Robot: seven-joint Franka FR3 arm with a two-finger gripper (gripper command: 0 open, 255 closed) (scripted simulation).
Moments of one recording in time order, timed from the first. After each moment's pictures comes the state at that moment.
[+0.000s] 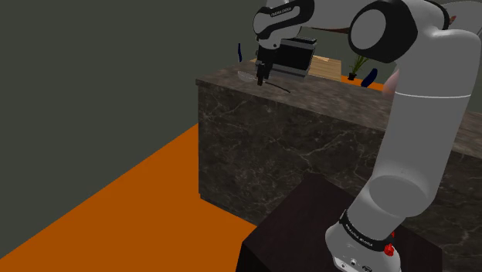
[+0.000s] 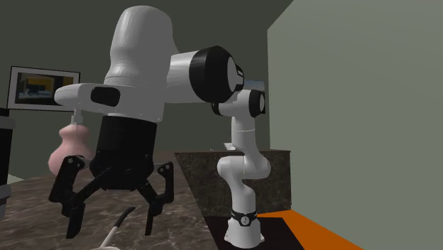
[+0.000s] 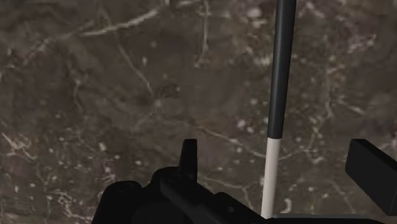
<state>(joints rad) -0.07 0.28 -0.31 -1.58 0.02 1.94 -0.70</state>
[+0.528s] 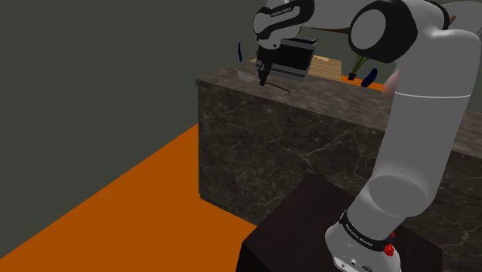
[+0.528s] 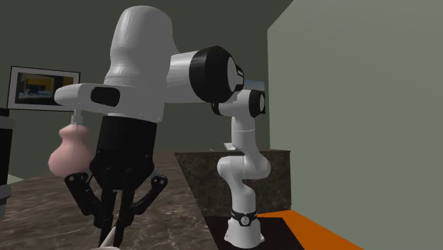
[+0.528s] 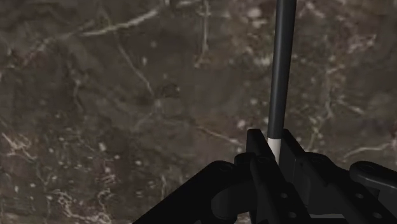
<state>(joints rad) -0.07 0.28 -0.31 -1.58 0.02 1.94 -0.70</state>
